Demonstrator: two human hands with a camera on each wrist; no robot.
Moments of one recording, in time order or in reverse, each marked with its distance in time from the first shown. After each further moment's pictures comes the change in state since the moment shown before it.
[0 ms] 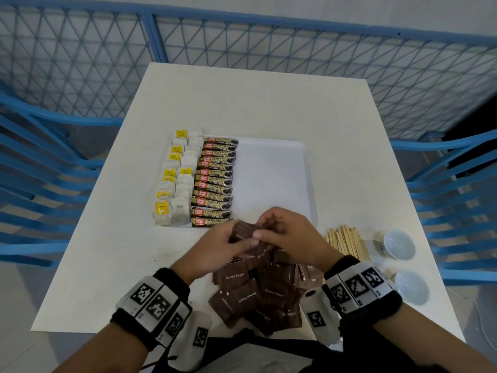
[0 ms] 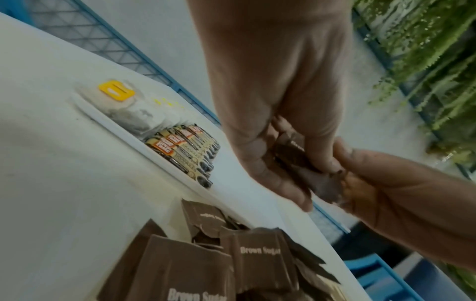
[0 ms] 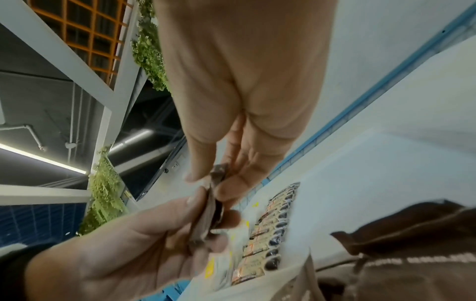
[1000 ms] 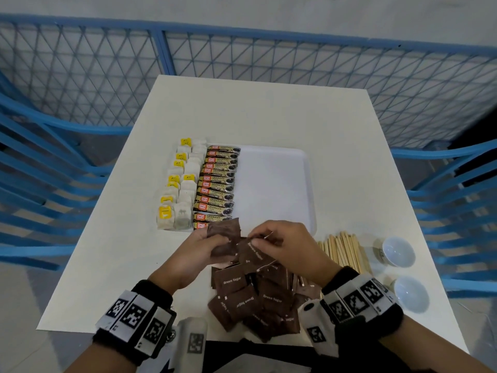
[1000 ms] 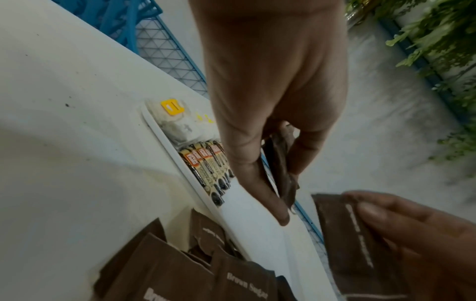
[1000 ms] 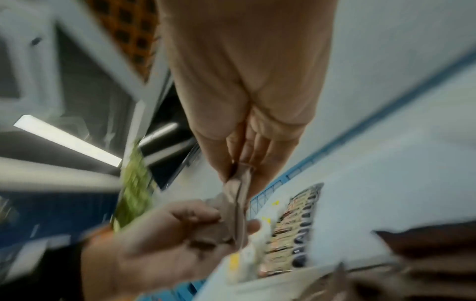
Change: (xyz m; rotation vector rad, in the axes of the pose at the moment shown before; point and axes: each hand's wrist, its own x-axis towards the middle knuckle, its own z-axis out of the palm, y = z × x) left_hand -0.017 0.005 -0.011 -0.448 0.162 -0.210; right_hand -0.011 -0.005 0.005 -0.174 0.048 -0.209
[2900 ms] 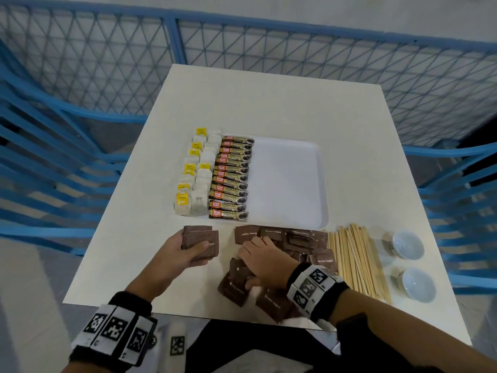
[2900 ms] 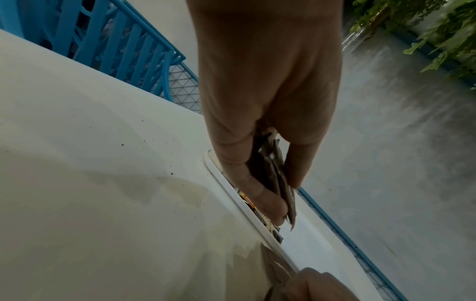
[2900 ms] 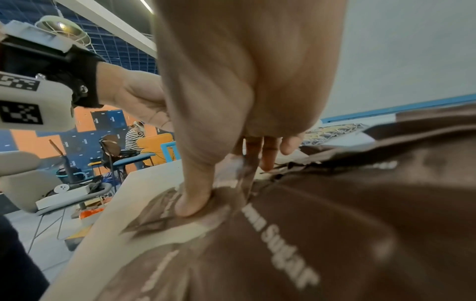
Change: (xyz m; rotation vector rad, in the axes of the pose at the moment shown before) left_hand -0.035 -0.030 -0.065 0.109 0.170 0.045; right_hand 0.008 0.028 0.082 -0.960 -0.591 -0.206
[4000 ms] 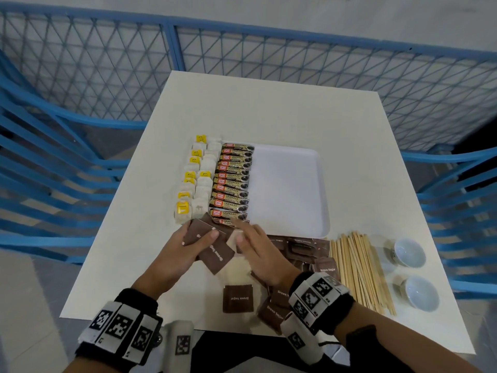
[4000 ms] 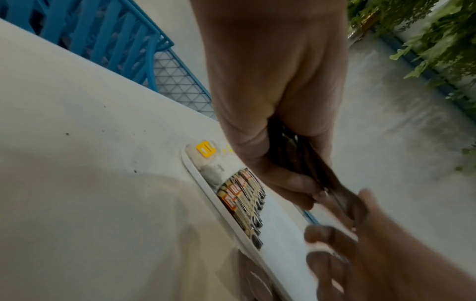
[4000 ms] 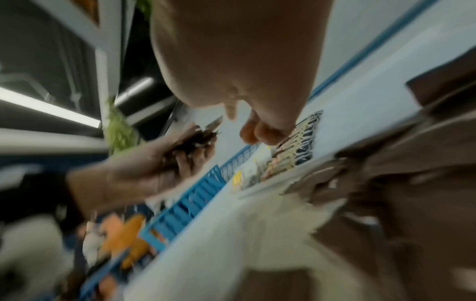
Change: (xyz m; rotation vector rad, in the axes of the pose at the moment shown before) left_hand 0.006 0.028 0.010 -0.084 -0.001 0.110; right_hand 0.006 -0.011 -0.030 1.034 0.431 0.173
